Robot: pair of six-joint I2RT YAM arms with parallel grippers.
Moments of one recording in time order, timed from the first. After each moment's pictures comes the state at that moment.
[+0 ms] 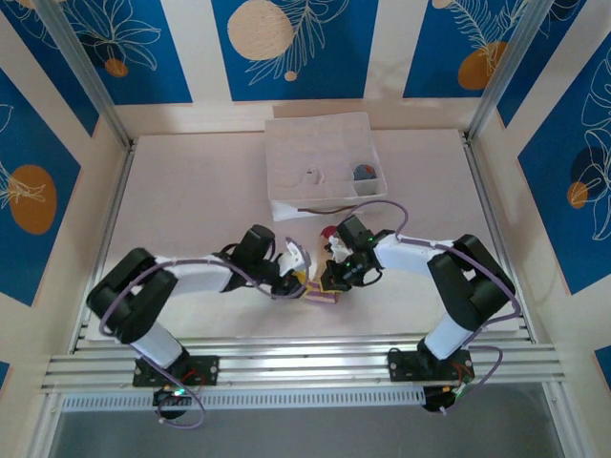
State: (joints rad) left arm -0.72 1.56 0.63 0.17 0.69 0.30; right arm 0.61 1.63 0.80 -0.48 -0.55 0.50
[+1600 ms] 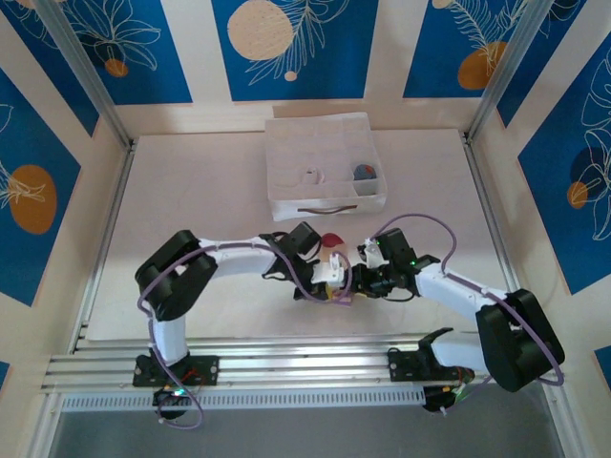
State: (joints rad) left arm -0.83 1.92 1.13 -0.40 0.76 0.56; right arm 0.45 1.25 0.47 -0.29 -0.63 0.57
